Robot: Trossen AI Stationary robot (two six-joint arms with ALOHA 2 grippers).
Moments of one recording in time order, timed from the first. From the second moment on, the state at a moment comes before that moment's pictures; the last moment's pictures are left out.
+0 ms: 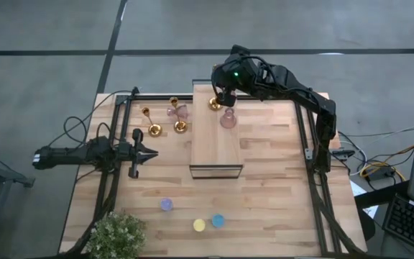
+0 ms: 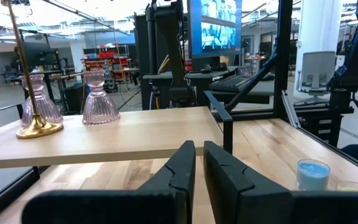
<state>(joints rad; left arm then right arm) 0.00 0.04 0.01 0.07 0.01 0.07 -0.26 1.90 2.35 -1.07 0.57 -0.45</state>
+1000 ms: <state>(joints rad) 0.00 0.04 0.01 0.07 0.01 0.07 -0.13 1.90 2.34 -1.10 0.34 -0.33</state>
